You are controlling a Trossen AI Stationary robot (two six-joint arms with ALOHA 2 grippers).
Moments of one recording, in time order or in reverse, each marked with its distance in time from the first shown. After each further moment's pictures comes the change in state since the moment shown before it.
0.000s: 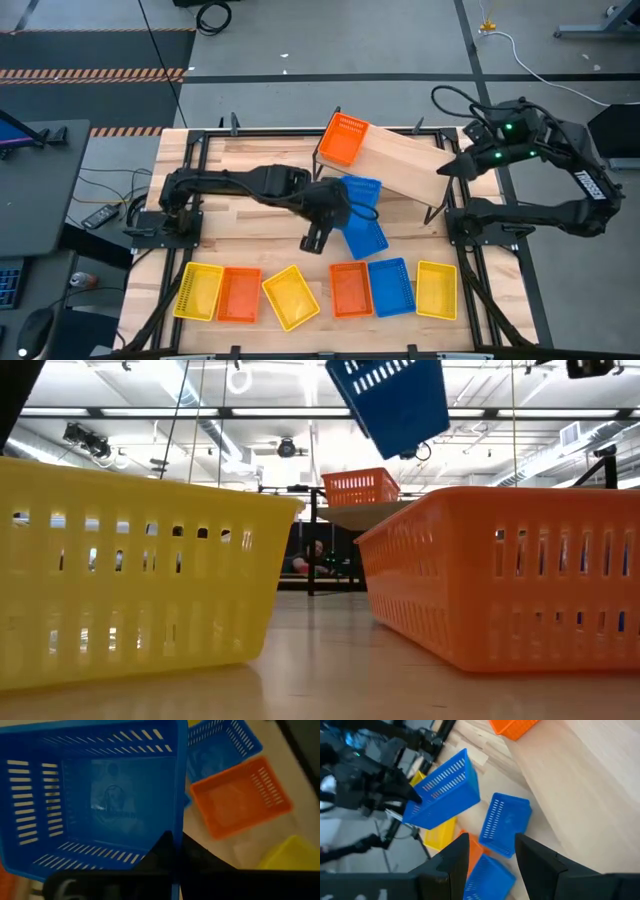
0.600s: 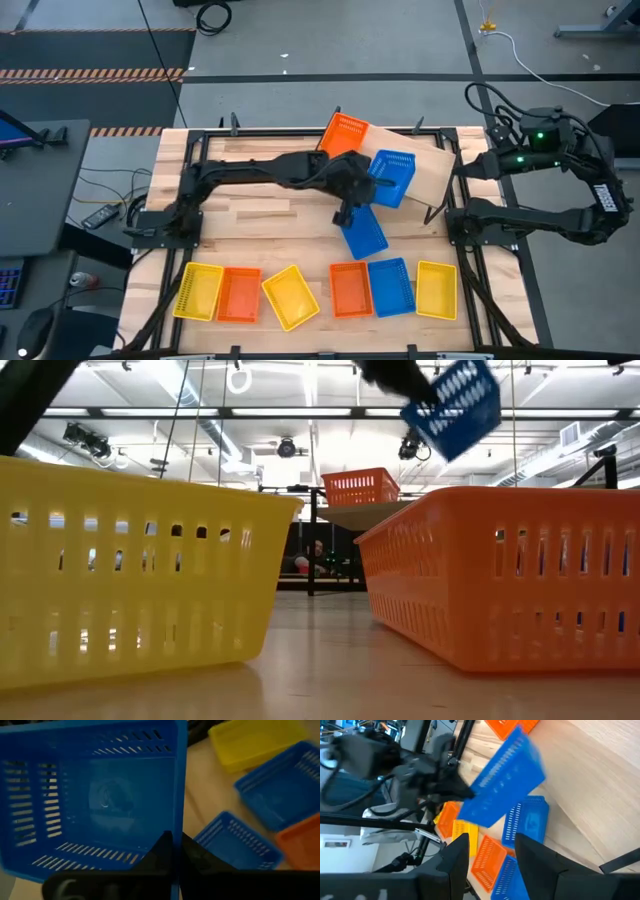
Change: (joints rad) left arm 0.143 0.131 -0.014 0.393 0.036 0.226; right arm 0.000 -0.122 0.000 0.004 0.001 0.208
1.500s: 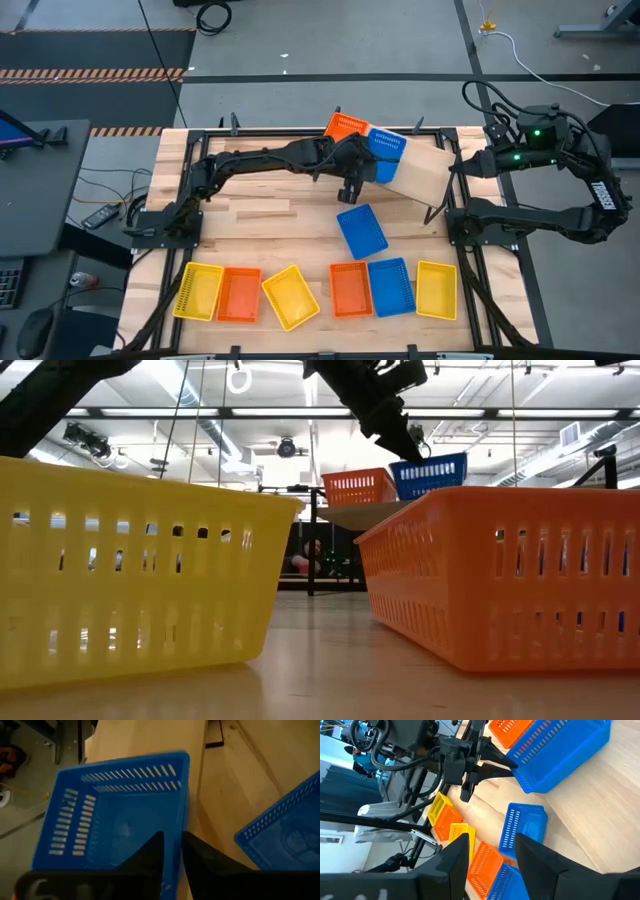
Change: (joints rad) left arm 0.117 0.076 0.000 0.055 -0.106 0.104; right arm 0.000 0.022 0.000 0.034 0.015 -0.061
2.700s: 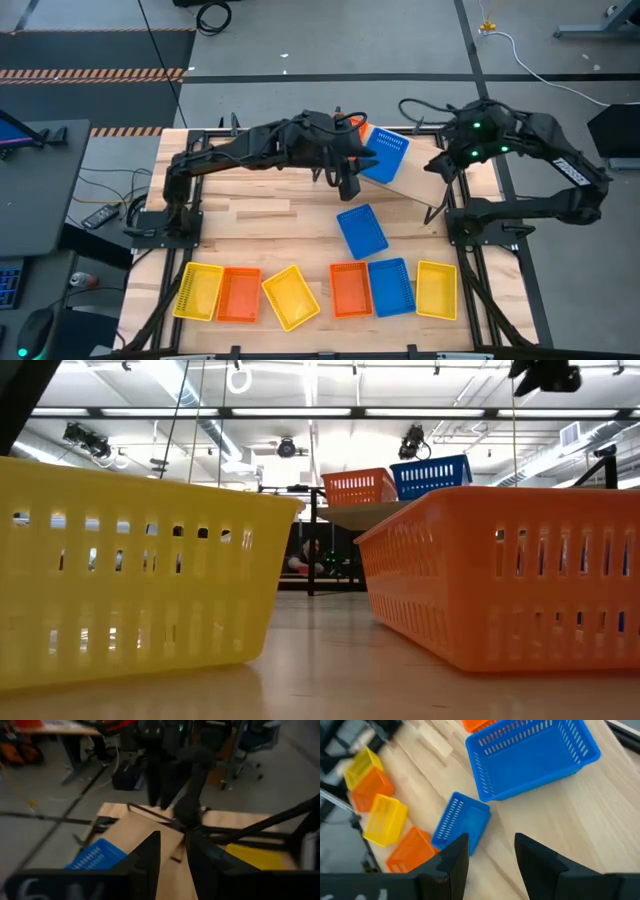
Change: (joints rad) left arm -0.110 -0.203 0.238 -0.047 -0.014 -0.635; right arm 0.069 0.249 0.000 -0.055 0.173 -0.371
